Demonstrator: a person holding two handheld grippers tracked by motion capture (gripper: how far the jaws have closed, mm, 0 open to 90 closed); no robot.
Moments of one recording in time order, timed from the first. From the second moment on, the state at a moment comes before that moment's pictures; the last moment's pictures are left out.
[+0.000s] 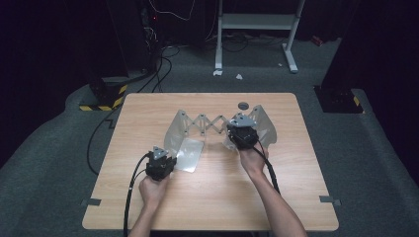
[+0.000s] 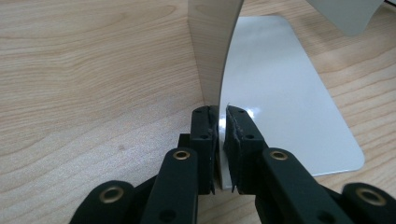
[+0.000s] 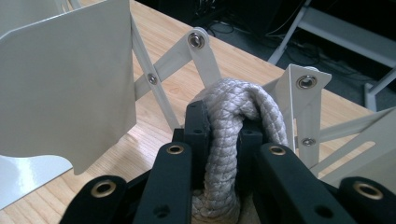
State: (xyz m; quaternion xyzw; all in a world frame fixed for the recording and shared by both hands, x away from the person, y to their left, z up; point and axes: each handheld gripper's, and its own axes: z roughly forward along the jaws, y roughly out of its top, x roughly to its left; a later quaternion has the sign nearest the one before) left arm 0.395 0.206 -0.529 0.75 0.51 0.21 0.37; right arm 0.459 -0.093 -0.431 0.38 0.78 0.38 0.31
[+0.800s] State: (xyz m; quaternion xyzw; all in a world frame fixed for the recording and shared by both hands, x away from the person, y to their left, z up) left arm 0.397 0.206 -0.529 0.75 0.52 0.21 0.37; right arm 0.449 -0.090 -0.461 0.38 0.79 0.37 0.31
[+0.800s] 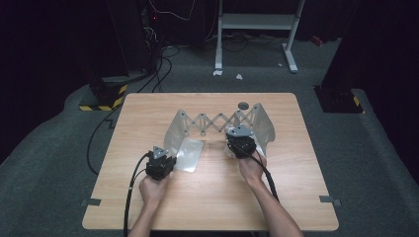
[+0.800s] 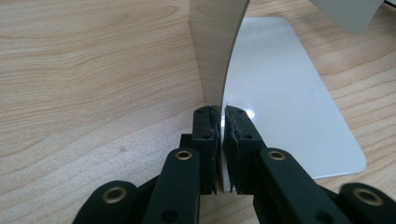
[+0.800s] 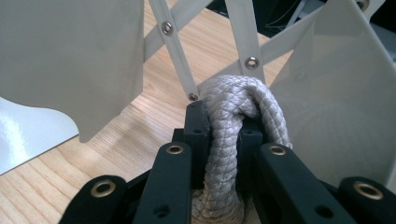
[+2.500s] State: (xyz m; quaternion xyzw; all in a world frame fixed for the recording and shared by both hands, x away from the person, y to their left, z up) left arm 0.398 0.205 -0.529 0.75 0.51 0.21 0.37; right arm 0.460 -0.088 -0.476 0.39 0.80 0.35 0.28
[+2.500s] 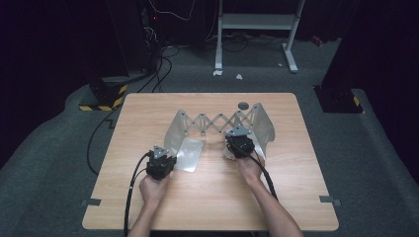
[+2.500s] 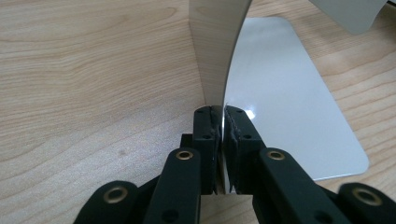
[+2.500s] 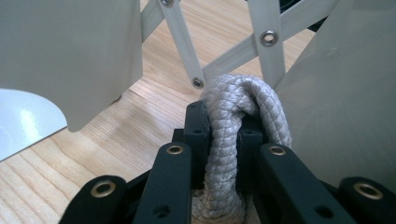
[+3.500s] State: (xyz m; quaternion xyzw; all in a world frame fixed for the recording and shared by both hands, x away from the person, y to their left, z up) left arm 0.397 0.205 -0.529 0.75 0.51 0.21 0.37; right arm 0.467 -0.086 -0.412 0.39 0.77 0.40 0.31
